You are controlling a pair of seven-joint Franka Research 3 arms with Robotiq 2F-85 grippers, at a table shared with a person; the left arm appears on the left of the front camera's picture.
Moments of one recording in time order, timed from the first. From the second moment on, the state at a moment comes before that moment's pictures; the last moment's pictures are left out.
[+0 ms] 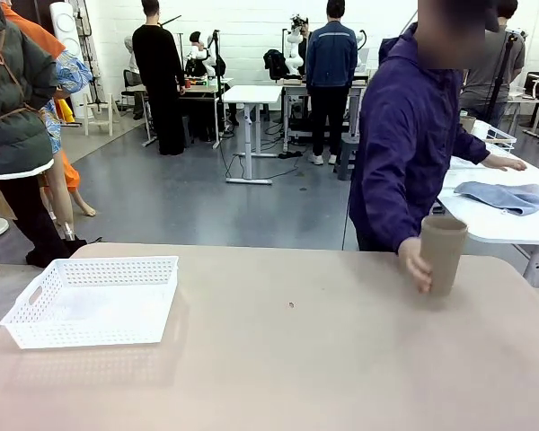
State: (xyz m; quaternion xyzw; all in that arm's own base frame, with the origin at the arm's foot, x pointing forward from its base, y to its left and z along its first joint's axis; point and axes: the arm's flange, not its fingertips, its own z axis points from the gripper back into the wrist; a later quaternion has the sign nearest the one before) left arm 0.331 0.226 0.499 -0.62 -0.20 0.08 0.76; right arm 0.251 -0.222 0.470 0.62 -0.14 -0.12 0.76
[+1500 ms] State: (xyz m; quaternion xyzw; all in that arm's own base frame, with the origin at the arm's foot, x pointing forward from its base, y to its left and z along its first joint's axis) left arm 0.370 0.179 0.602 -0.27 -0.19 -0.06 0.94; right arm 0.314 -0.214 0.449 0.52 -0.27 0.26 0.77
